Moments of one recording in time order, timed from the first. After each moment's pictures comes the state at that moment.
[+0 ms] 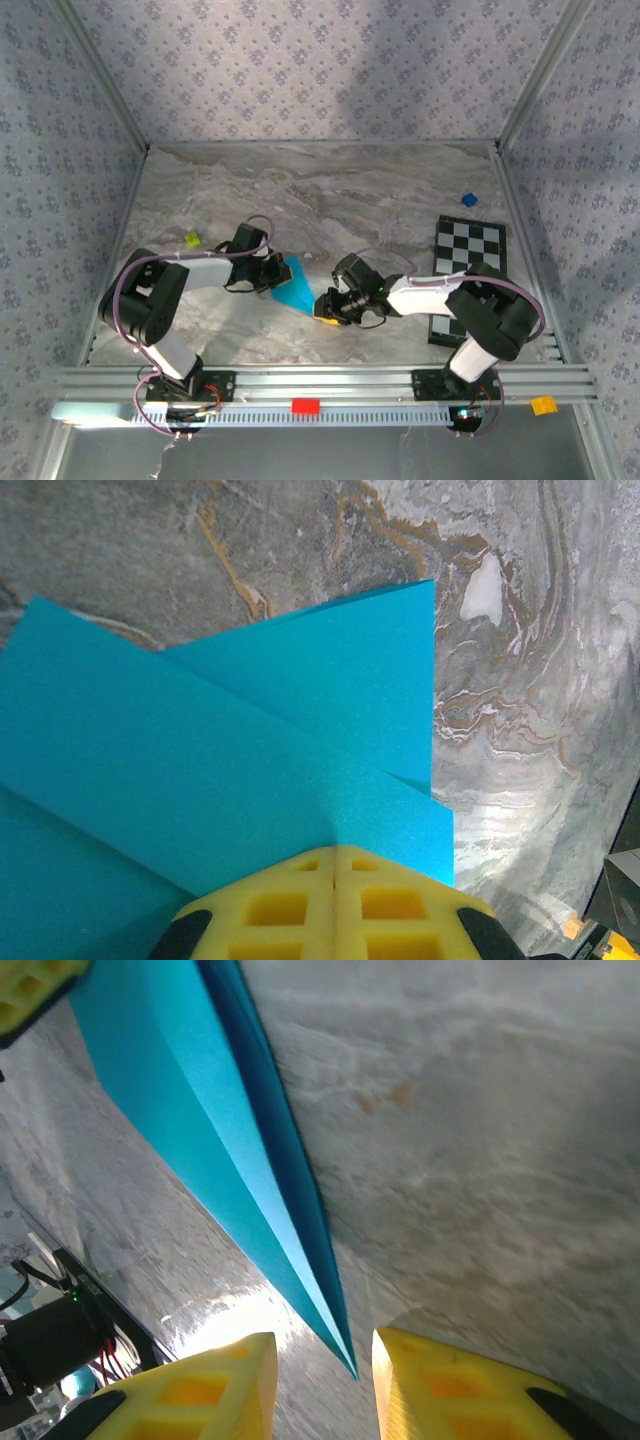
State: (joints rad) left arm -0.46 1.64 0.67 -0.05 0.48 -0.81; right arm 0.87 1.60 0.63 0.06 -0.46 1.06
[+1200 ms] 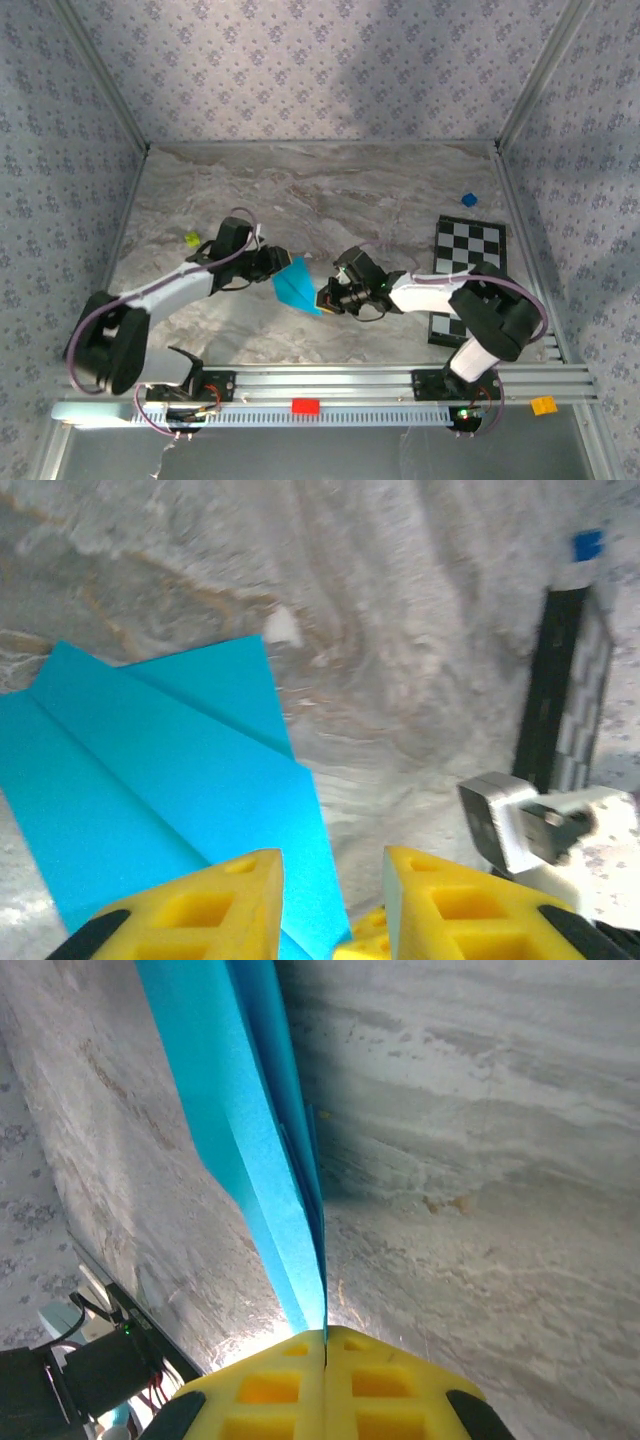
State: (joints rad) left arm -0.47 1.29 0.64 -0.12 0.45 -0.89; right arm 0.84 1.56 0.65 0.08 -0.43 1.10
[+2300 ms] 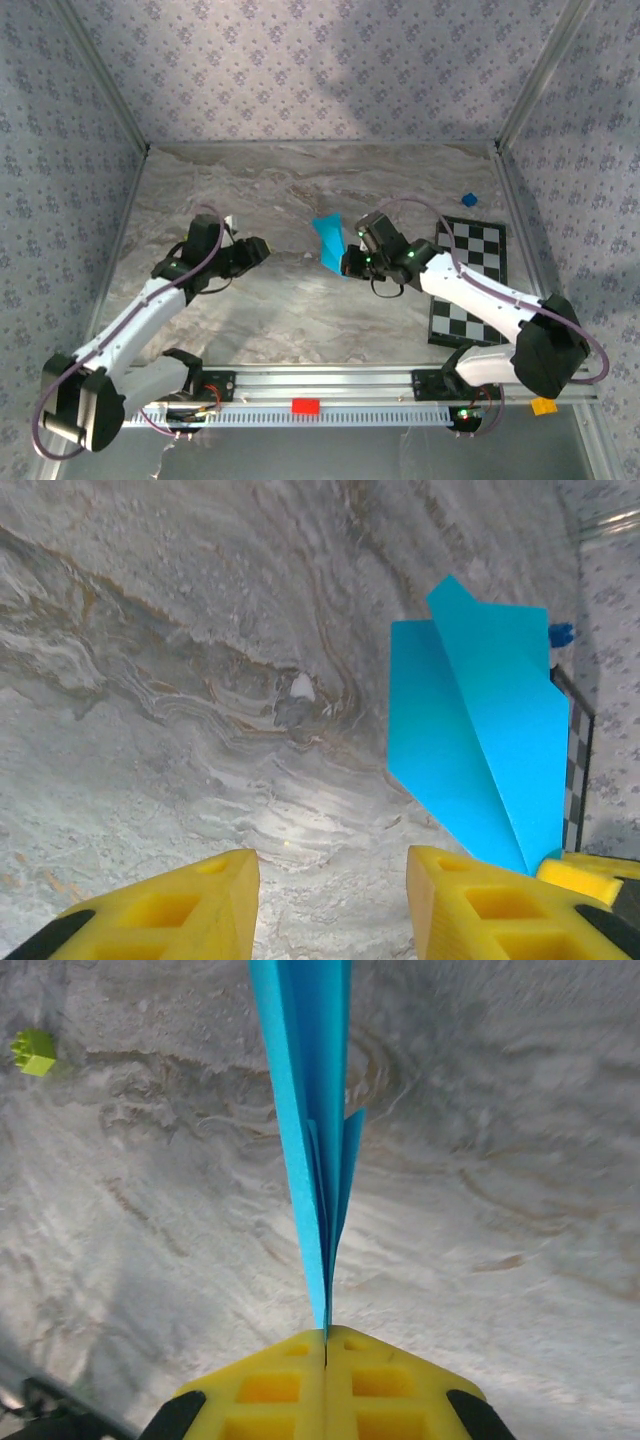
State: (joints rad) left arm -0.39 1.01 0.70 -0.41 0.30 -0.86; right arm 0.74 1.31 0.95 -0.54 -0.10 0.79
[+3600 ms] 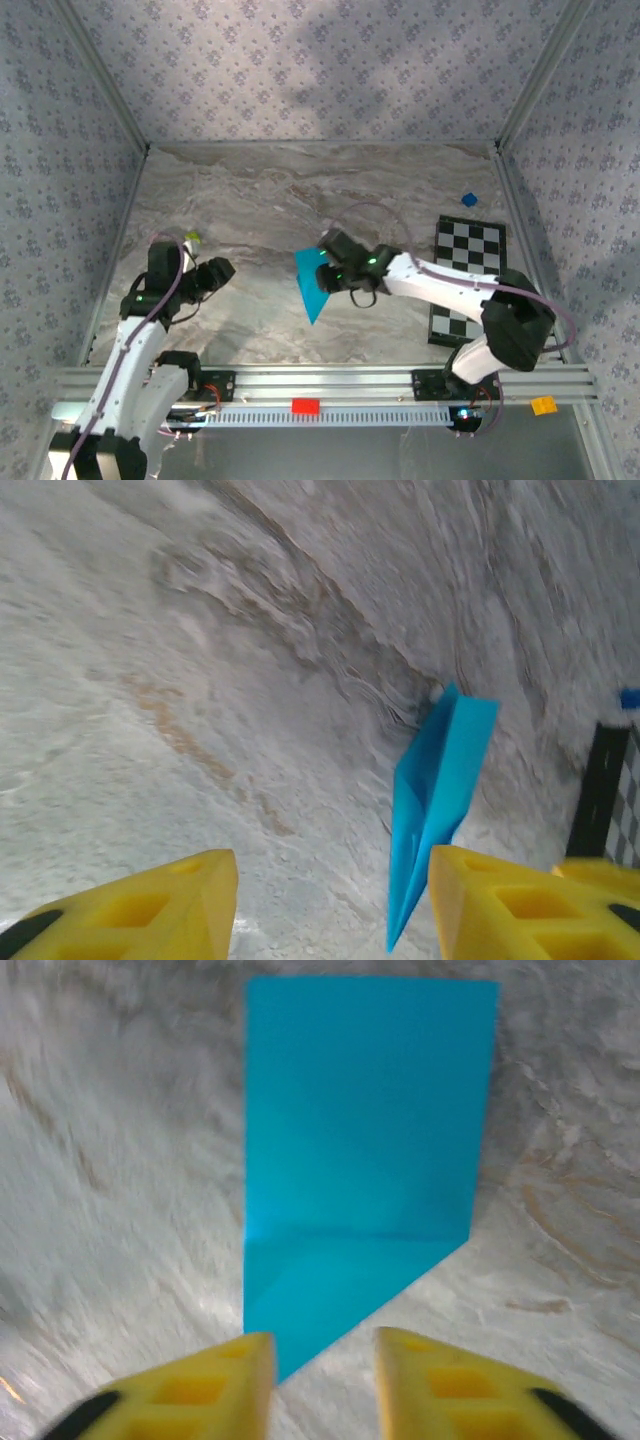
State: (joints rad) left arm -0.09 0.77 0.57 -0.65 0.40 -0.73; right arm 0.88 1.50 0.96 -0.45 -0.02 0.64
